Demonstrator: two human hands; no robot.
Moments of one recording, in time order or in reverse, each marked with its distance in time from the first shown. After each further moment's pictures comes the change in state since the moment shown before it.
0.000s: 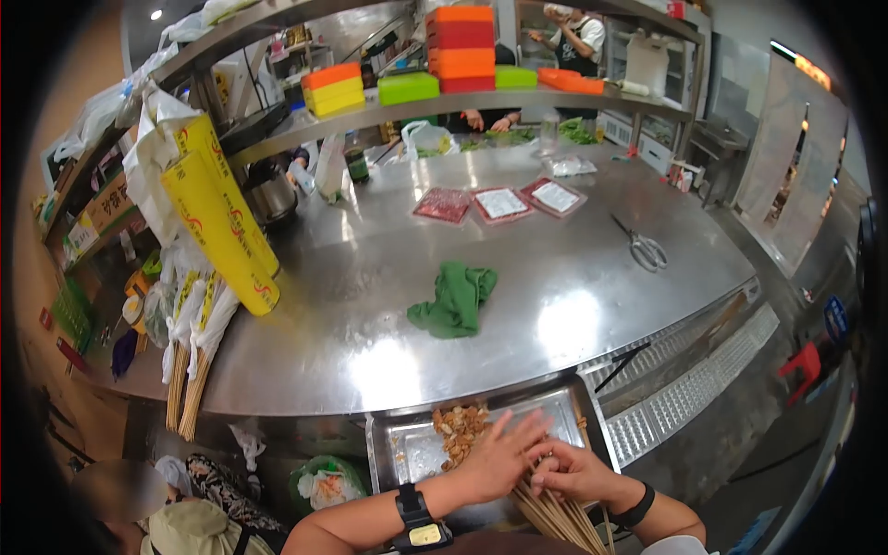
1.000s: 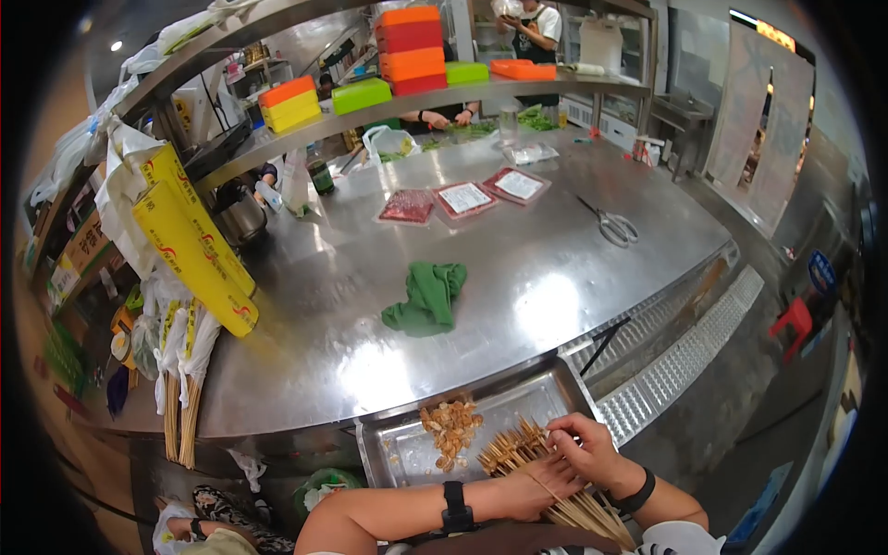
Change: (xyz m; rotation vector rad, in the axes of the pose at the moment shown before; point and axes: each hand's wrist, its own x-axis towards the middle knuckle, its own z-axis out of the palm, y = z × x) left_hand 0.023 0.045 0.044 -0.239 -0.168 0.499; right_hand -0.009 0.014 0.000 -0.453 0.555 -0.447
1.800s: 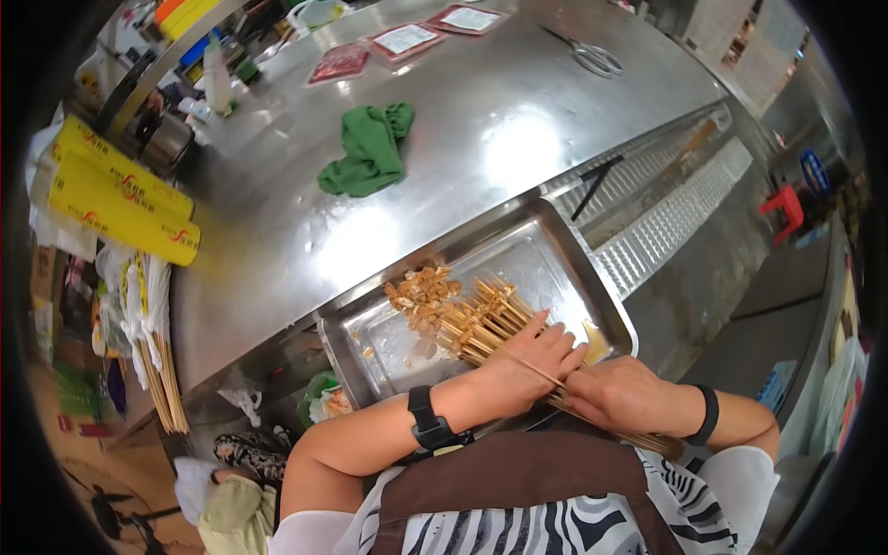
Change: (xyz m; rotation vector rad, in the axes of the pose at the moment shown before) left_hand -0.007 0.002 -0.010 0.182 -0.021 -0.151; right_hand -0.057 -0.041 -0.018 -0.656 -0.557 -0.010
